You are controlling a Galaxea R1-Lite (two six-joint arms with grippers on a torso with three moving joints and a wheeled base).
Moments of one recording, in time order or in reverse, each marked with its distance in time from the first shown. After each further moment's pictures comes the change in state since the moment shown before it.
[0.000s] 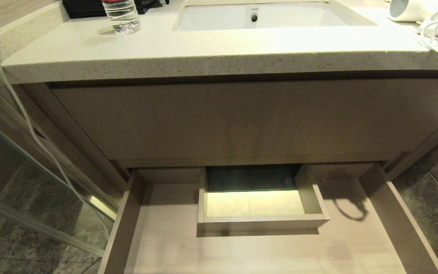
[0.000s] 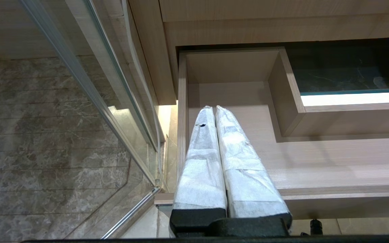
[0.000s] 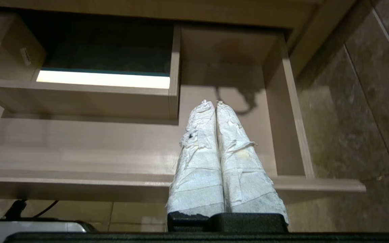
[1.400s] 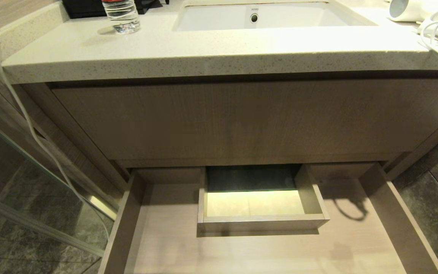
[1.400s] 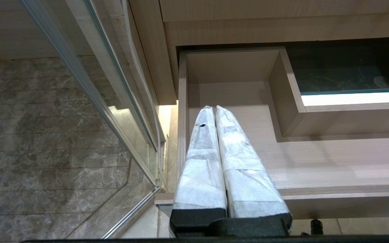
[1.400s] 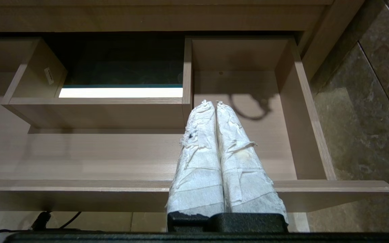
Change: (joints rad) left arm 0.000 0.000 0.000 0.001 0.000 0.000; right arm 0.004 -0.081 0.017 0.024 0.020 0.087
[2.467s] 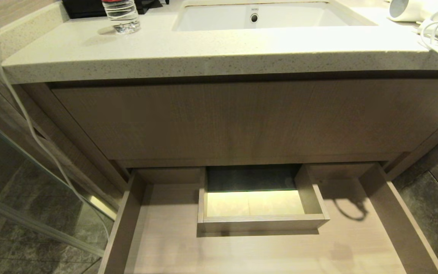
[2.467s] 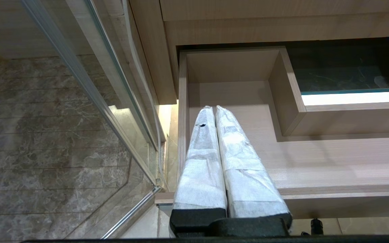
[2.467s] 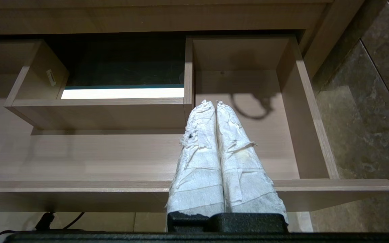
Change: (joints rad) left arm 0.000 0.000 0.000 0.002 0.001 0.001; right arm 0.000 0.000 0.000 0.000 0.000 0.014
